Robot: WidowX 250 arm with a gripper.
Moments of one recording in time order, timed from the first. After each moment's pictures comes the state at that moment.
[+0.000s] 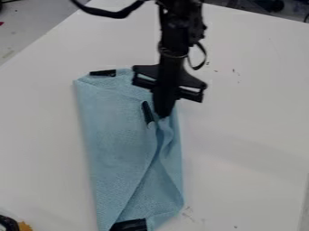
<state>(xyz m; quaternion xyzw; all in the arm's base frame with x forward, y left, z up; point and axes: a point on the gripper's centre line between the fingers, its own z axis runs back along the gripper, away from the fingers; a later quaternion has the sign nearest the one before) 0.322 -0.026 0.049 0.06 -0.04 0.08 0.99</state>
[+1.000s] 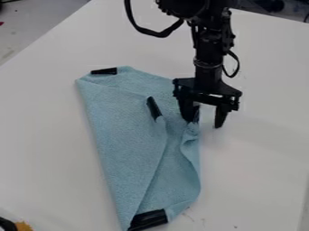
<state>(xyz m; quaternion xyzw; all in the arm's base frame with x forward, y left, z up) 0.359 -0.069 0.008 -0.03 -0.02 0.02 1.00</state>
